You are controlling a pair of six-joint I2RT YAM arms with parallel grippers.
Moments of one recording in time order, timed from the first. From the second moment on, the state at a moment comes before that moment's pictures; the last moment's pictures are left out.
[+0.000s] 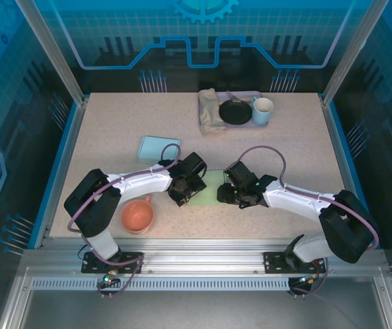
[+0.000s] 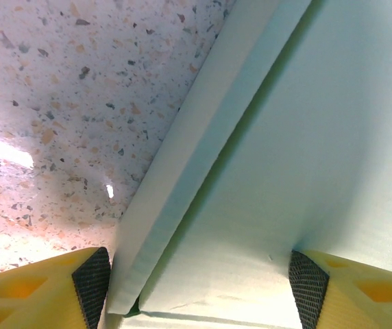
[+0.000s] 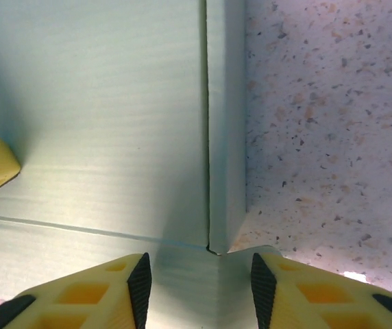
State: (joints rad) left arm -0.75 1.71 1.06 -0.61 0.01 -1.42; right arm 0.71 1.40 0.72 -0.40 -0.05 0.79
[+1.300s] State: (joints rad) left arm -0.76 1.70 1.02 -0.57 0.00 -1.42; right arm 0.74 1.38 0.69 -0.38 -0.06 0.76
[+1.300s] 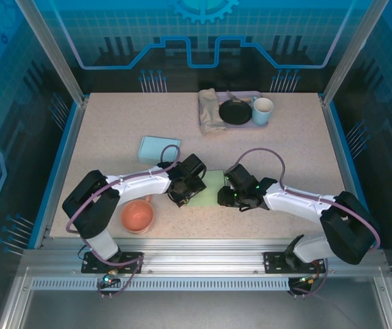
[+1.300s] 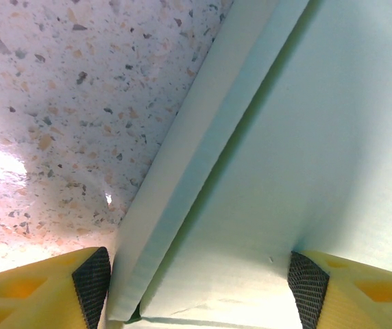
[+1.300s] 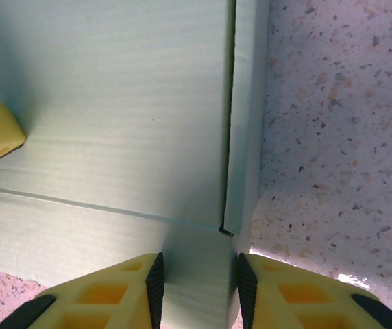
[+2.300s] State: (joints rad) left arm -0.76 1.70 1.01 -0.55 -0.06 -1.38; right arm 0.75 1.38 0.47 0.07 0.06 0.49
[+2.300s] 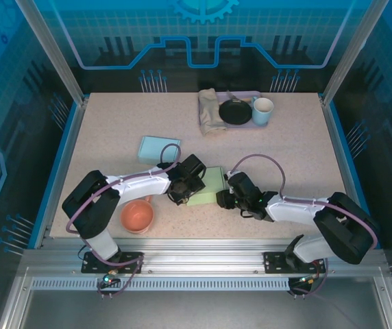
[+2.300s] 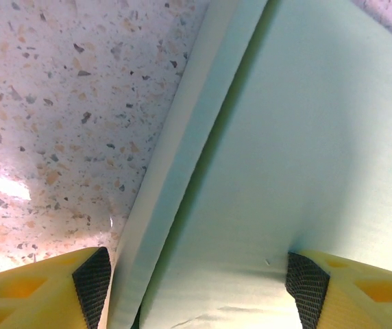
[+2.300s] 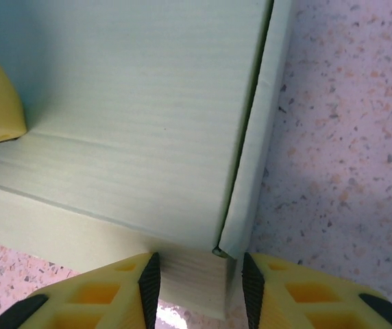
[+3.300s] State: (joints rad) left arm -0.76 1.67 1.07 -0.71 0.03 -1.21; right arm 0.49 1.50 0.60 0.01 -0.08 0.50
